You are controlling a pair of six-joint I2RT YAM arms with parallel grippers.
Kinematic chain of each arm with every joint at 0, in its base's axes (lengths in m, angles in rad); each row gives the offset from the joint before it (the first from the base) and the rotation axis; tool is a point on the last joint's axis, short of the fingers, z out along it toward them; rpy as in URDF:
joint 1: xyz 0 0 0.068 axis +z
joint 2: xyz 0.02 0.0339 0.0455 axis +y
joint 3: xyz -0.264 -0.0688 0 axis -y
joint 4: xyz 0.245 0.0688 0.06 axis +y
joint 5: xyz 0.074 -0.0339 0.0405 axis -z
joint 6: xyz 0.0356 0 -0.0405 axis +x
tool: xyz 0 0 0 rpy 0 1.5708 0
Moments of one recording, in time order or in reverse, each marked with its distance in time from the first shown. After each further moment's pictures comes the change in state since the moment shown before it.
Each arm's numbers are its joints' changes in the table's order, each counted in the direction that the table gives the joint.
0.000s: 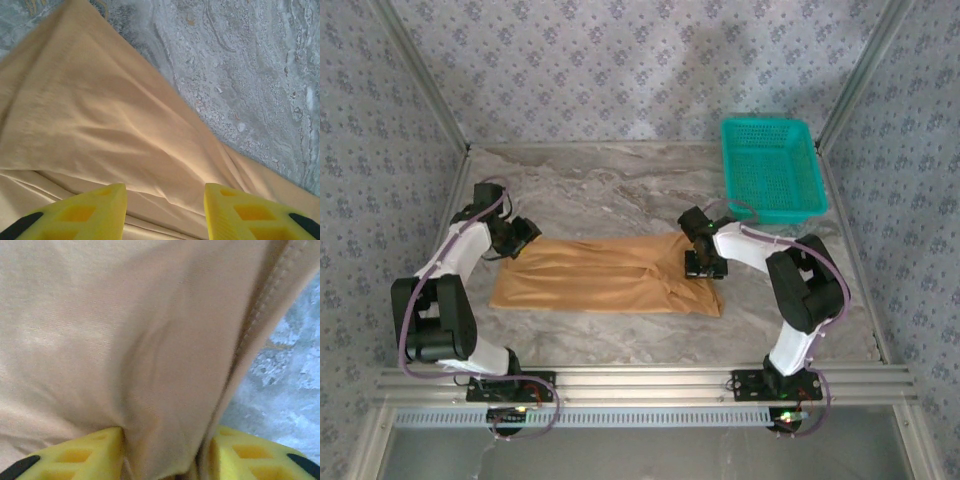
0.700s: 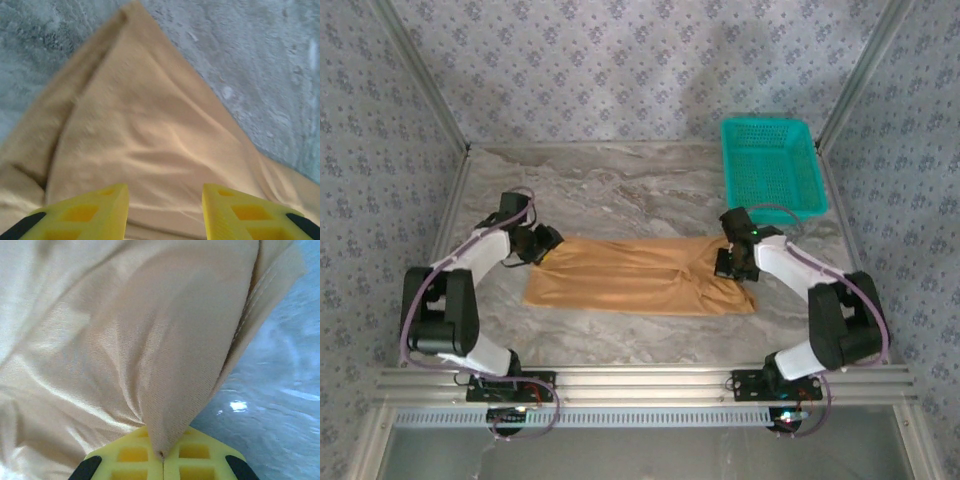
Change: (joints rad) left arm -0.133 0.080 -0.090 -0.175 0.051 -0.103; right arm -0.211 -0.323 -0.184 -0.003 -0.029 -0.021
